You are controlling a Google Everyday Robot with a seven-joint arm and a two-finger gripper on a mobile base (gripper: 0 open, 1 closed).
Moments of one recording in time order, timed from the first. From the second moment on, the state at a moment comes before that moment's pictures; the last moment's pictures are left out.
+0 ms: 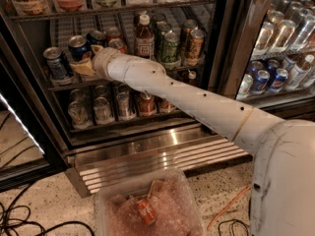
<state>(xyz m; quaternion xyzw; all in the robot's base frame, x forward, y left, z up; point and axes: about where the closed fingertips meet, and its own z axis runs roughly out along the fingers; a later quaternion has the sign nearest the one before) 0.759 0.228 0.866 -0.42 0.60 0.23 0.64</state>
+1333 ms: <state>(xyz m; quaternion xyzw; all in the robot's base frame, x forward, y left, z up) 0.680 0.279 0.944 -0.51 0.43 0.42 0.61</state>
